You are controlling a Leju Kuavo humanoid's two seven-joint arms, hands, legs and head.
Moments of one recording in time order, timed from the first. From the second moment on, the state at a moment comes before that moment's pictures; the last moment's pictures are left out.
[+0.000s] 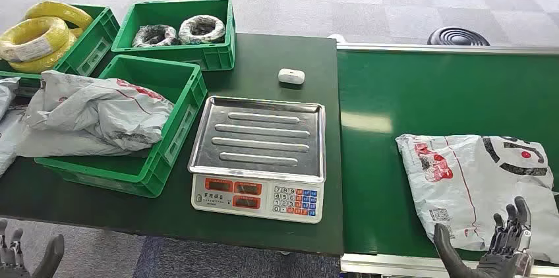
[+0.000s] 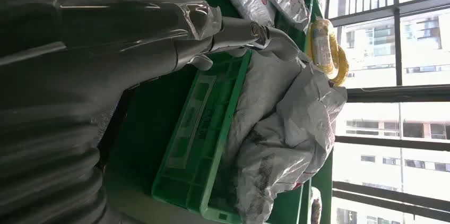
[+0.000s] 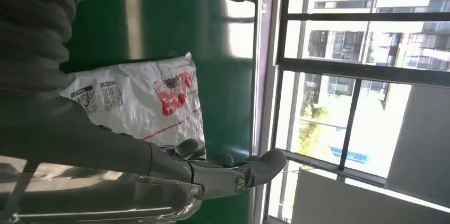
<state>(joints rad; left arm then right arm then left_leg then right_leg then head) 0.49 -0.36 0.35 -2.04 0.06 0.02 -0.48 0.47 -0.05 0.05 -1.96 0.03 -0.54 -0.45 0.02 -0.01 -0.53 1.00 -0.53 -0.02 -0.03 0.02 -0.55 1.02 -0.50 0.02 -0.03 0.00</state>
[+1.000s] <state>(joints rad) 0.37 -0.20 0.11 -2.05 0.04 0.12 -0.49 -0.15 -0.49 -0.23 -1.19 0.55 0.00 0.12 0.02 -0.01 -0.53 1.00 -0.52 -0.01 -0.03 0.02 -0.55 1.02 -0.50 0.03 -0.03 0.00</state>
